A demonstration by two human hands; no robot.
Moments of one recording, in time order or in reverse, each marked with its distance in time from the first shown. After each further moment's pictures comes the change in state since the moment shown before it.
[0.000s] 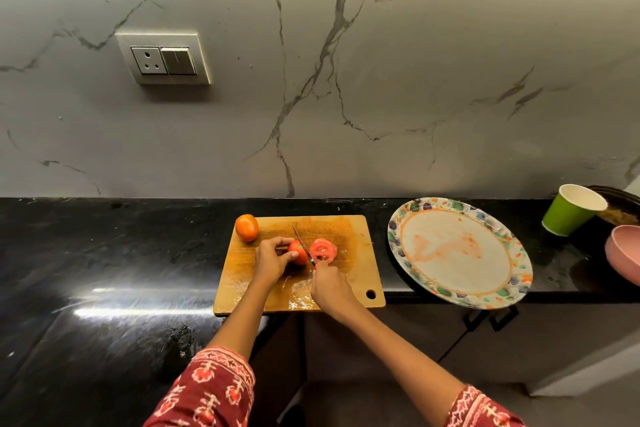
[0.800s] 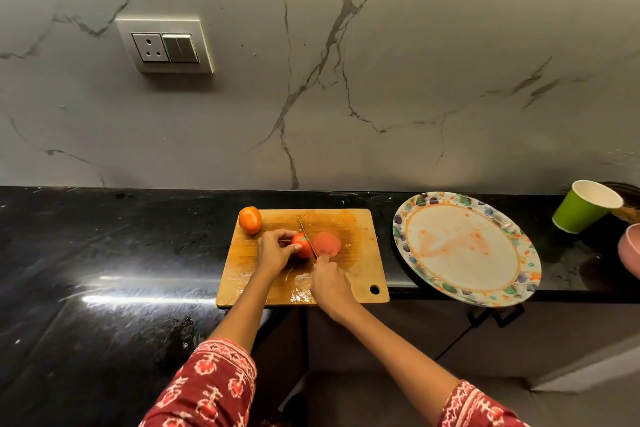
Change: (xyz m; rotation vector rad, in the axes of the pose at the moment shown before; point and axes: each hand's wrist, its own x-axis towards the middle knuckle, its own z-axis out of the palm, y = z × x) left_hand 0.003 0.004 0.001 0.032 0.019 -0.015; right_hand -0.002 -0.006 0.007 -0.010 0.046 0.015
